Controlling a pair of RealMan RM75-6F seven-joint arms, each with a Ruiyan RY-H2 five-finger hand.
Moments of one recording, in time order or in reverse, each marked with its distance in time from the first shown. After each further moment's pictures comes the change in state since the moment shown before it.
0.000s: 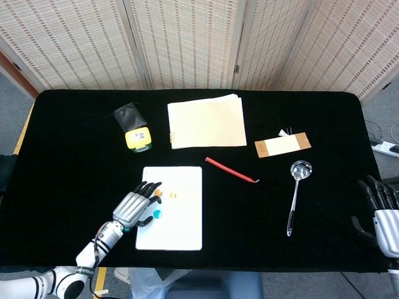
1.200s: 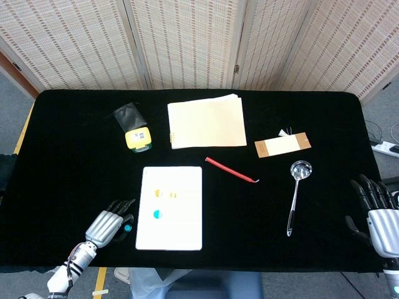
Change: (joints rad) left arm 0.174 0.044 0.145 0.095 0.143 0.123 -0.097; right arm 0.008 0.004 -0.007 -0.030 -0.036 0.013 -0.030
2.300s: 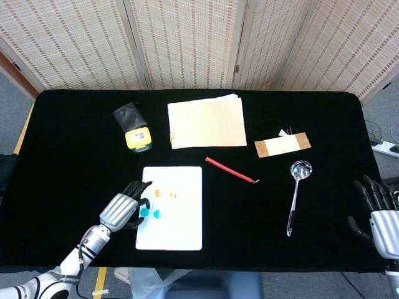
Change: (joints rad) left arm -0.112 0.029 -0.143 -0.133 0.001 -0.058 -0.013; right arm -0.009 -0.003 -0.001 0.011 0.005 0.012 0.010
